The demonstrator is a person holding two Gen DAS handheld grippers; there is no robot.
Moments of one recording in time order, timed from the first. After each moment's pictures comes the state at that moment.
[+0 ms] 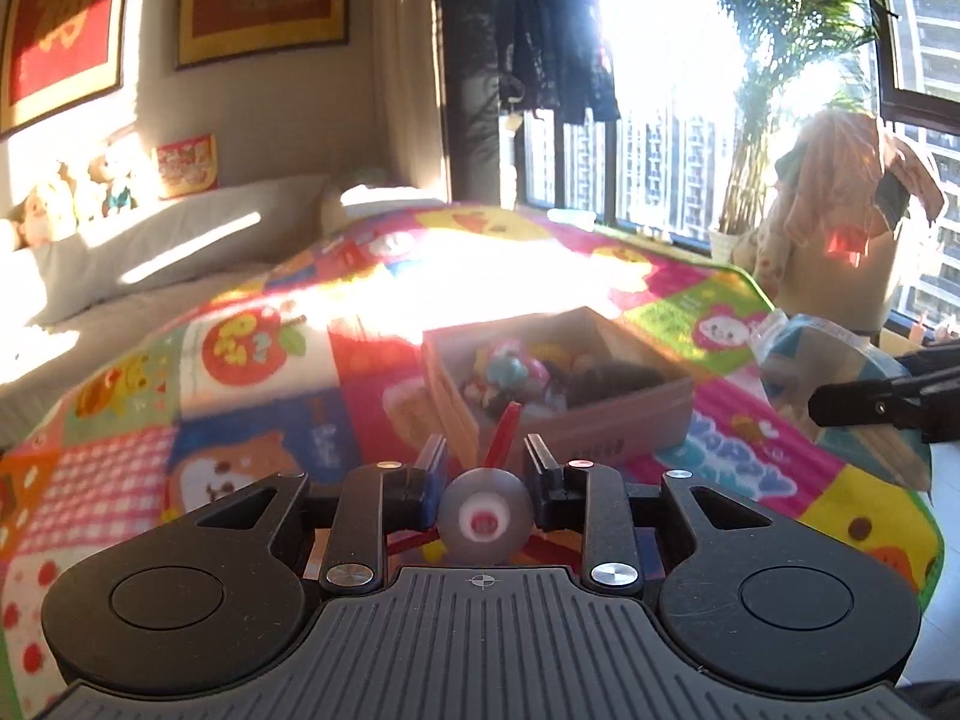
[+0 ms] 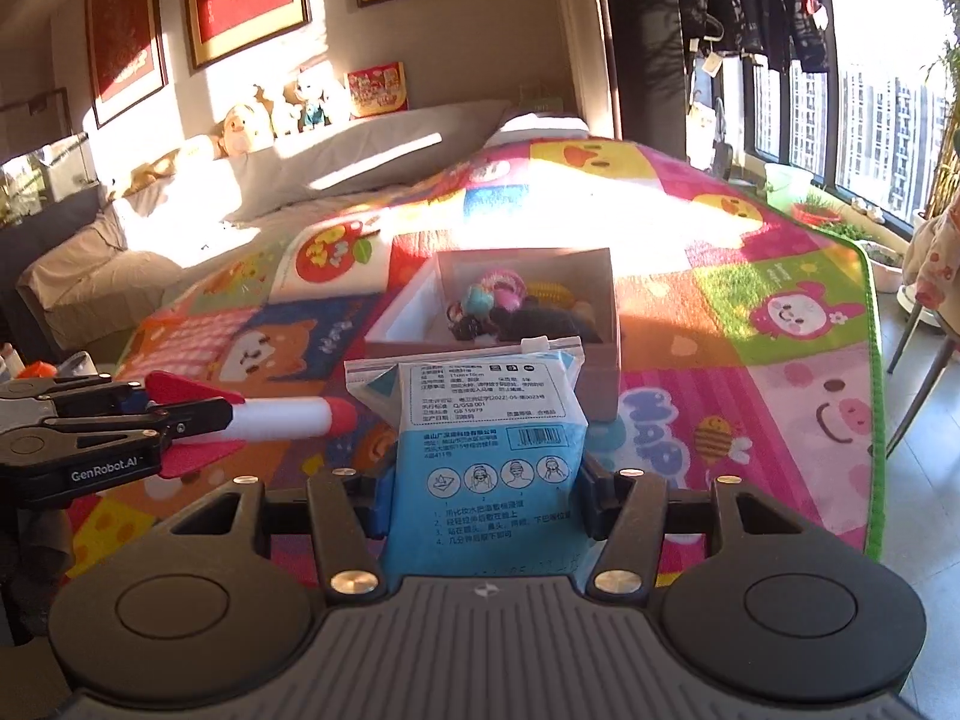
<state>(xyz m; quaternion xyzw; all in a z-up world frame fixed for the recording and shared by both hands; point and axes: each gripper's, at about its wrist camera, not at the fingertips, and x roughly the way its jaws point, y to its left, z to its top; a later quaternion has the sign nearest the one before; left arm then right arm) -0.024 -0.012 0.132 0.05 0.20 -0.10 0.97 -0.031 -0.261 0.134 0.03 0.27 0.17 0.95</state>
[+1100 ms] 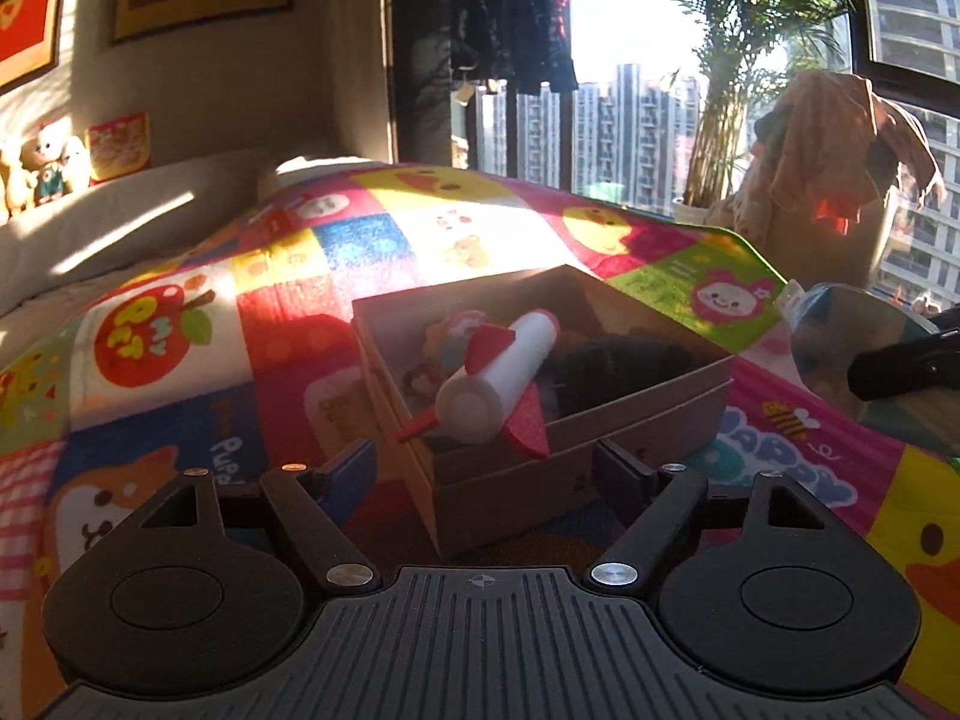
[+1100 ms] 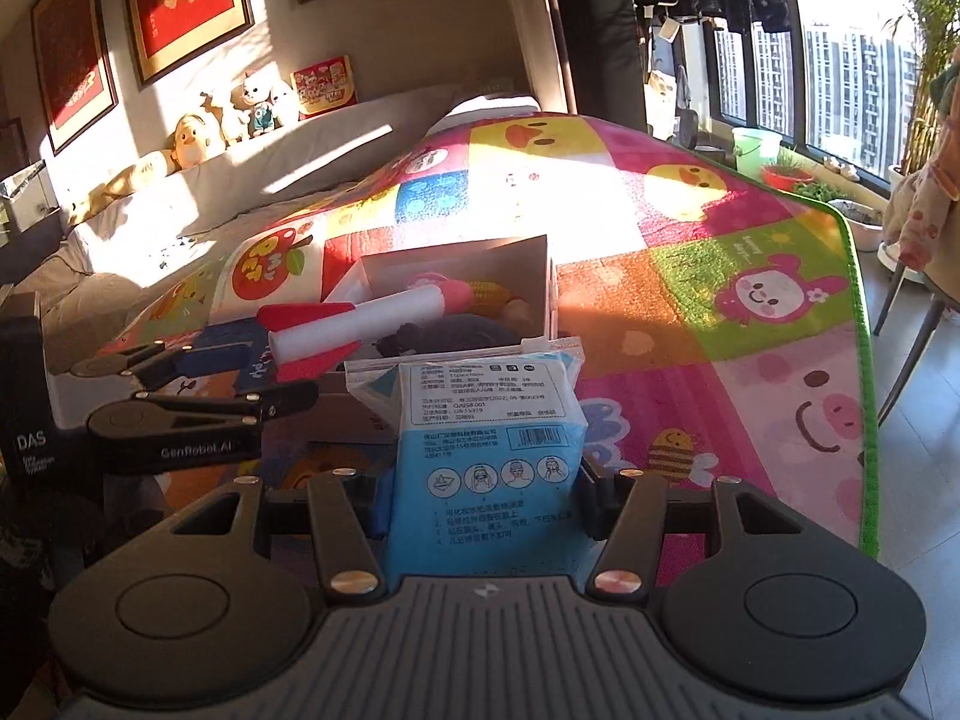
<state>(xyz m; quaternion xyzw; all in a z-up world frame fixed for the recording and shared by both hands) 0.072 -0.023 0.061 0.04 0.23 -0.16 0.96 0.041 -0.277 0.112 0.04 0.31 0.13 0.94</state>
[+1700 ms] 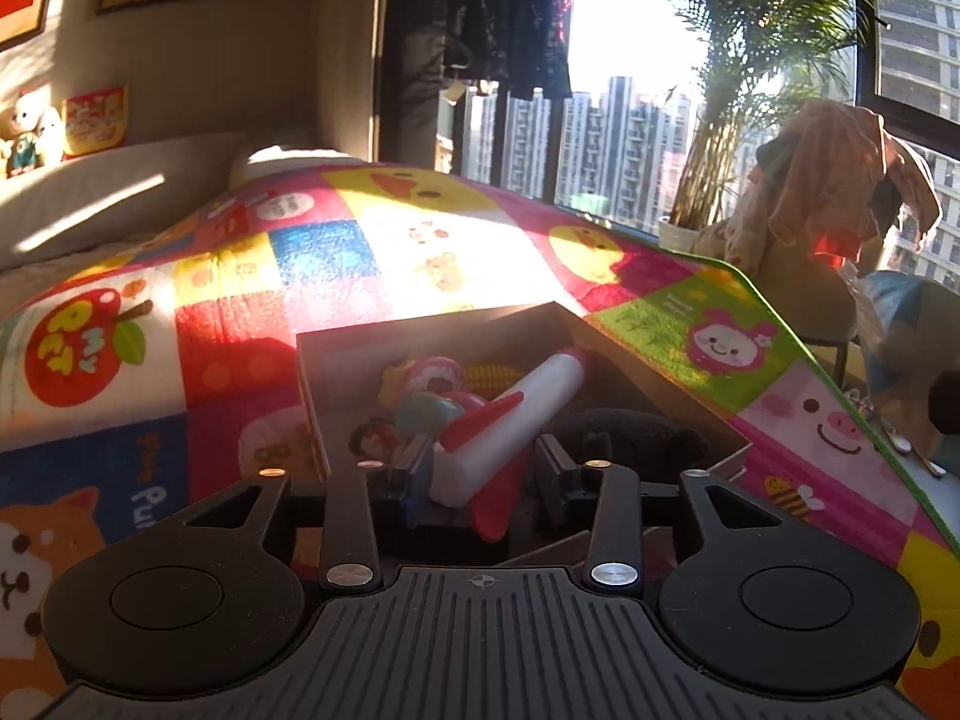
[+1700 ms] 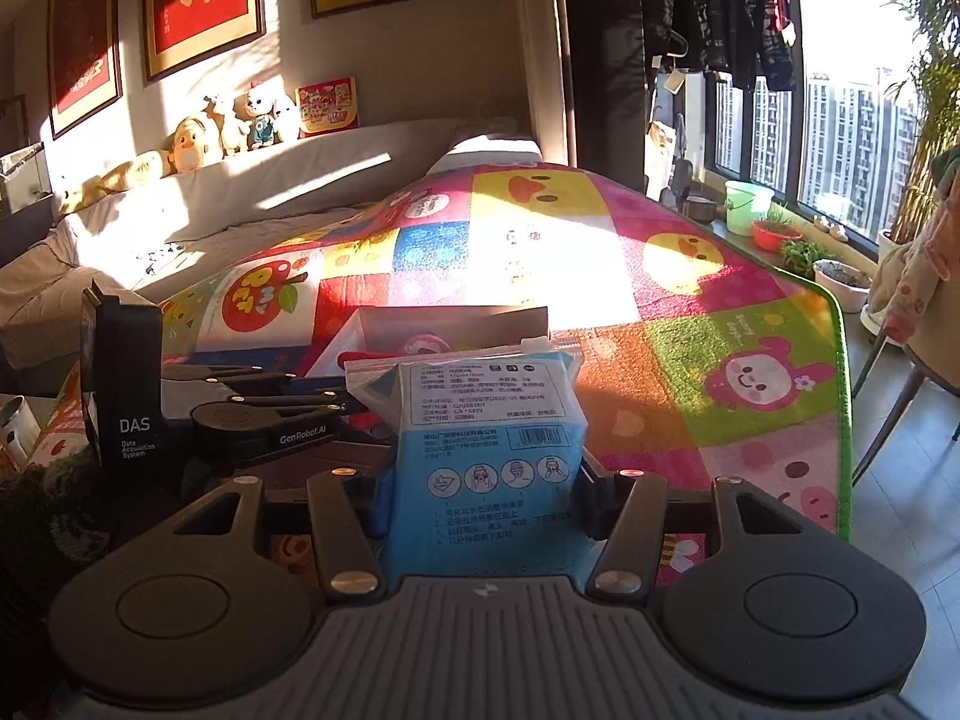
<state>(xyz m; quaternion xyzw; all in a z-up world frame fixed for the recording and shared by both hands) 0.130 -0.046 0.063 0.01 0.23 -0.18 0.96 0.045 -0.268 0.145 0.00 0.27 0.11 0.96</state>
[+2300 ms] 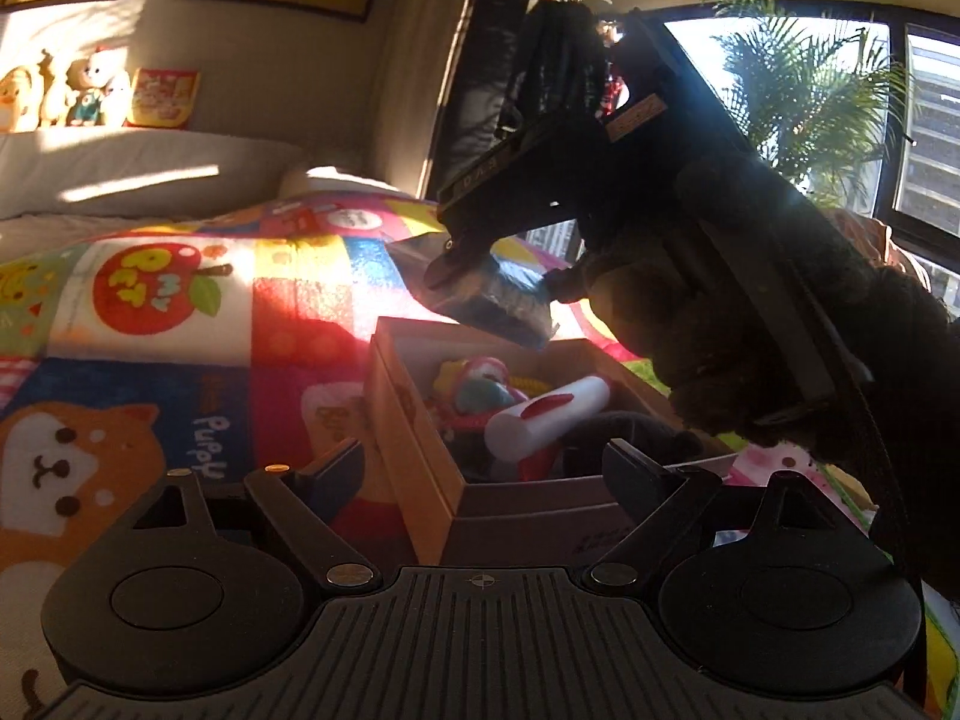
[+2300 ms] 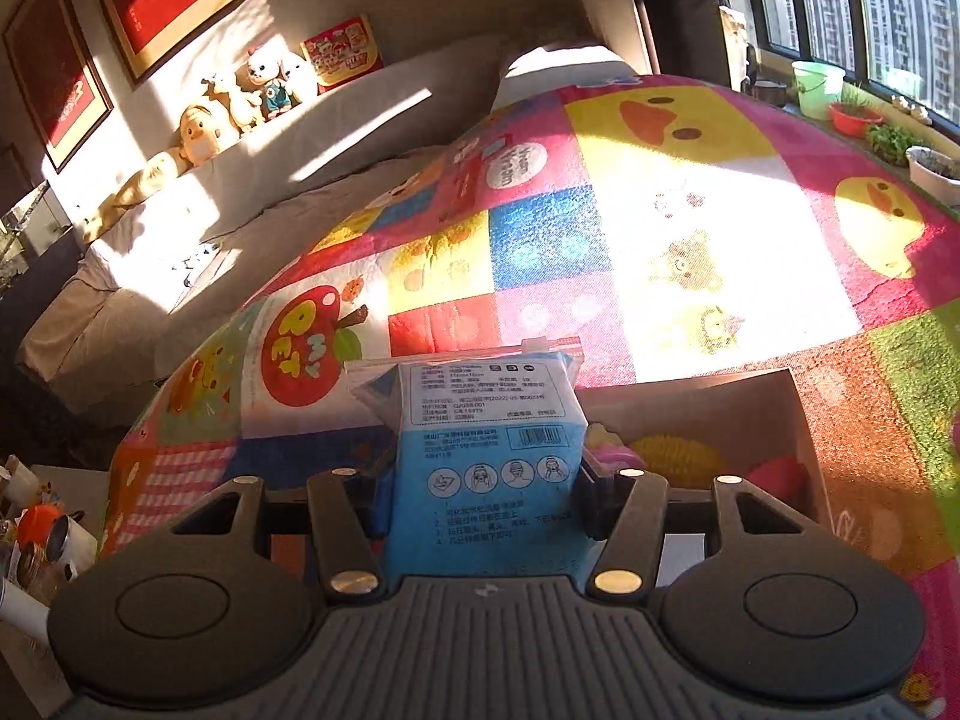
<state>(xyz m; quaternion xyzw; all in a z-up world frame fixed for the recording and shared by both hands) 0.082 0.013 0.048 -0.09 0.19 -0.16 0.96 0.273 -0.140 0.129 0.09 0.39 0.15 0.90</state>
